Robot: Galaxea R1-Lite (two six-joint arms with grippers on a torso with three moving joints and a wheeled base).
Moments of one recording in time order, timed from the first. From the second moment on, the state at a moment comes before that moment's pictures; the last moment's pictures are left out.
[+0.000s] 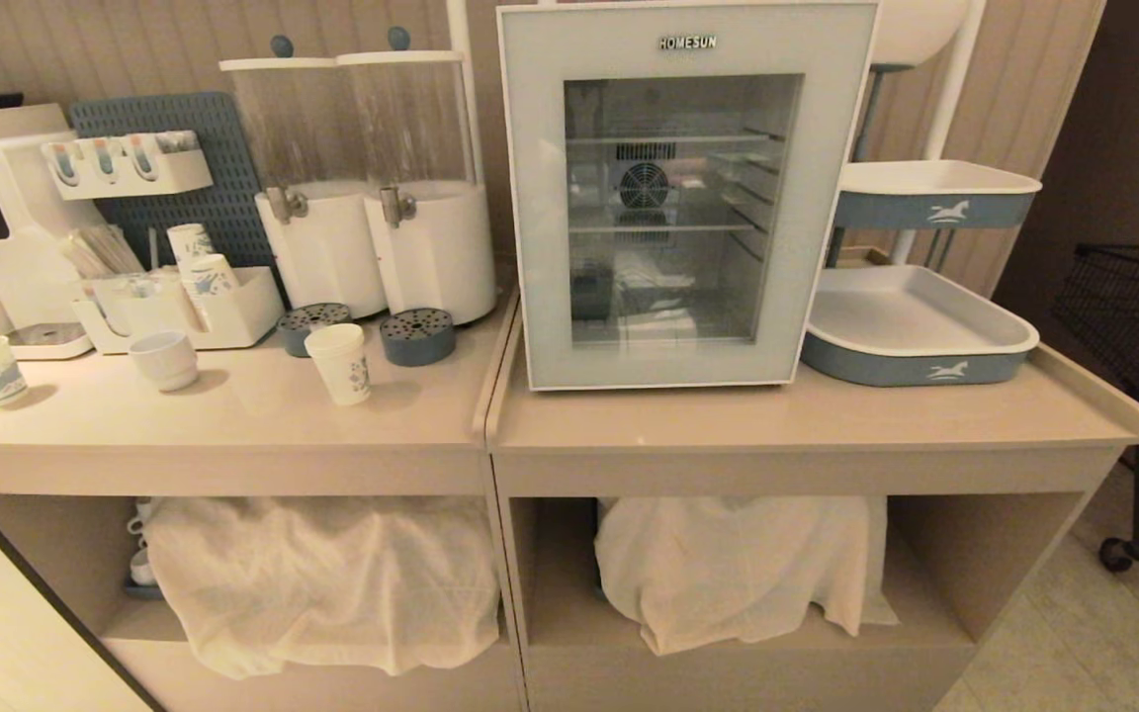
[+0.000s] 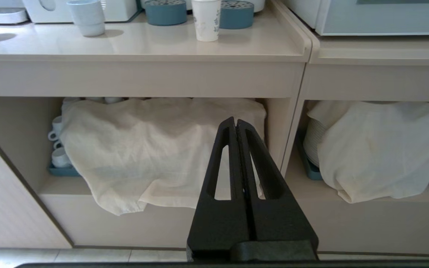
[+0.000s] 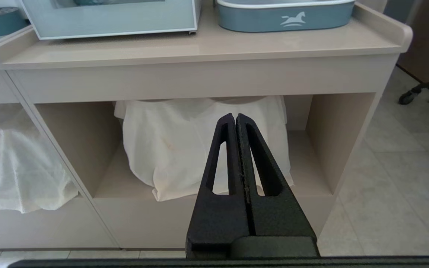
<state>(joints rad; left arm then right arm) 0.01 0.00 0.00 -0.05 0.00 -0.01 0.00 0.00 0.00 0.00 0.00 0.00</state>
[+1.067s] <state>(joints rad) 0.01 0.00 0.00 -0.05 0.00 -0.01 0.00 0.00 0.00 0.00 0.00 0.00</state>
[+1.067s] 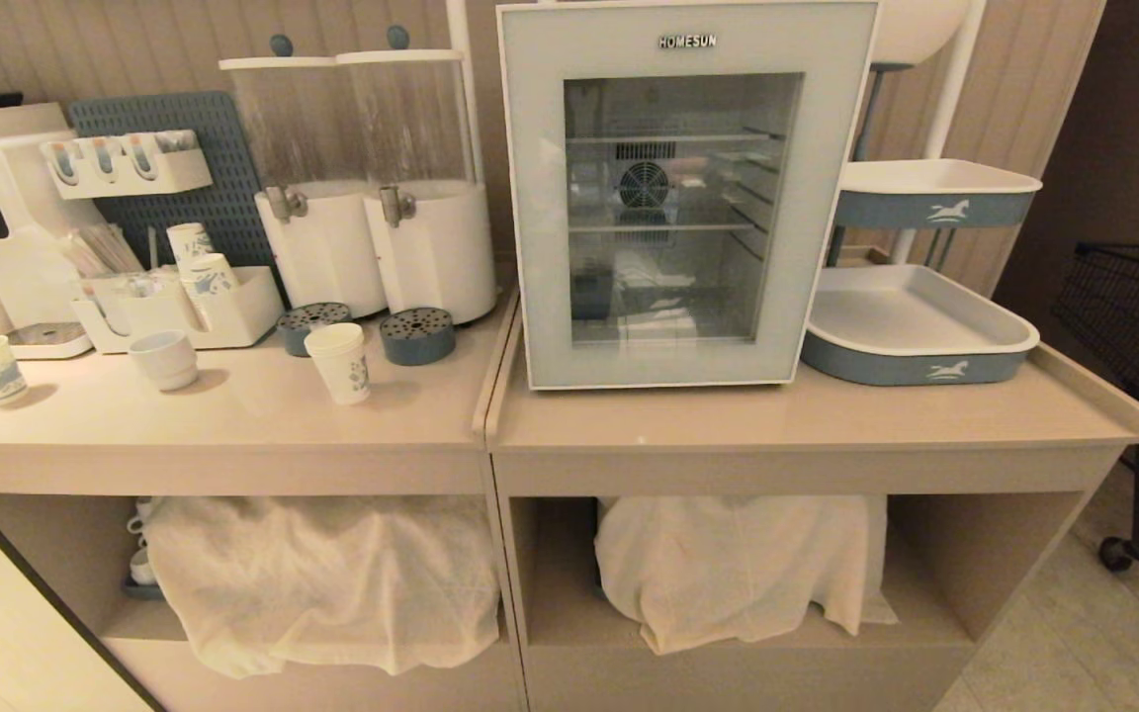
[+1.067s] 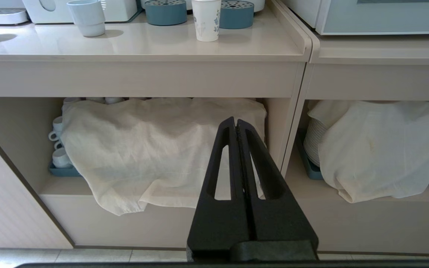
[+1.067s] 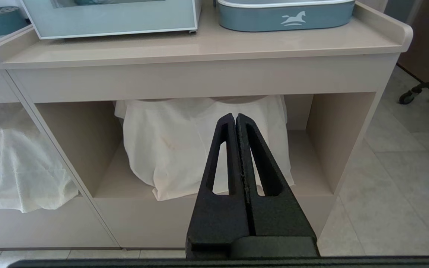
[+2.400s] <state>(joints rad) 0.01 0.00 0.00 -0.05 0.00 -0.01 0.00 0.00 0.00 0.00 0.00 0.00</state>
